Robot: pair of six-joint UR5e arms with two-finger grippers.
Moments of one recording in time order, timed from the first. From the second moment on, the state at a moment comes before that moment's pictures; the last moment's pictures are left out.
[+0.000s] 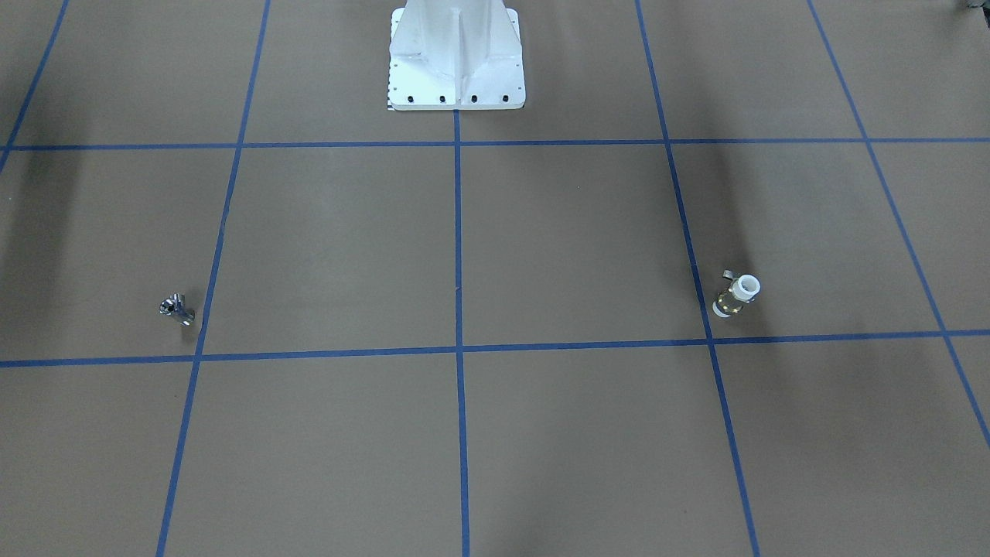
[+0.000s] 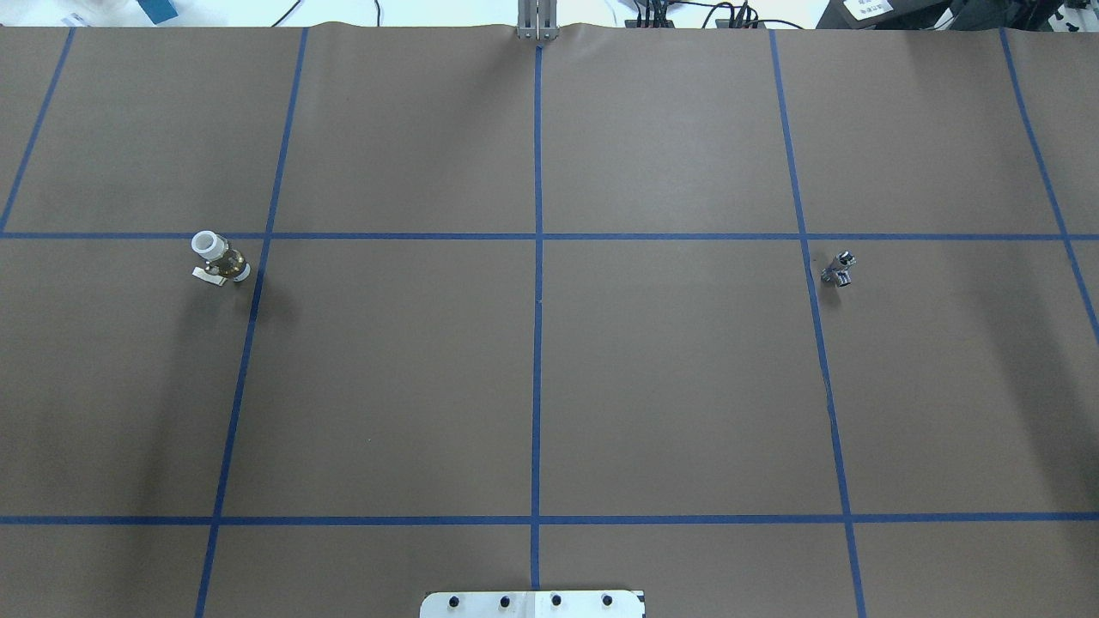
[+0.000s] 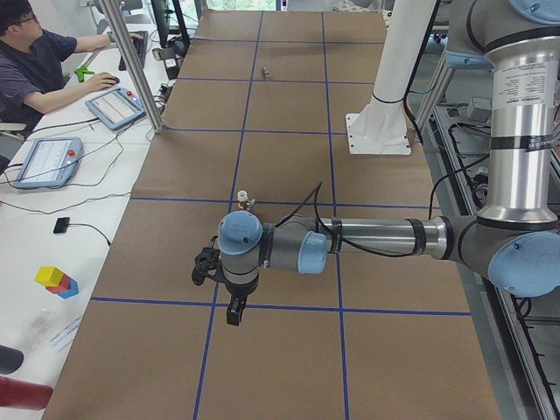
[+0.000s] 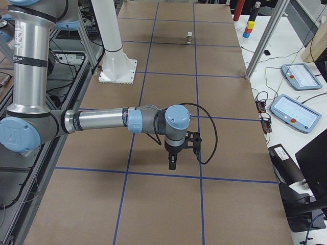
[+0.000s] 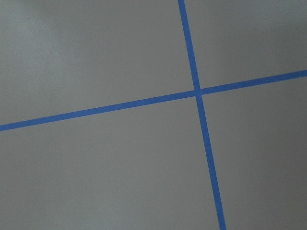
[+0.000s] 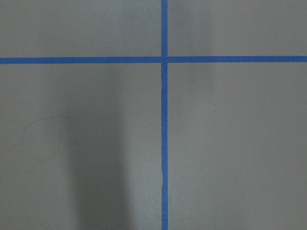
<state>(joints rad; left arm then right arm) -1.59 -1.51 -1.63 -1.68 -2.29 0.12 1.56 -1.70 1.83 -1.69 2.33 0.02</state>
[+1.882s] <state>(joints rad) -1.38 -1.63 -1.68 -1.74 -2.29 -0.08 1.56 -1.69 1.84 -1.69 2.33 0.02</state>
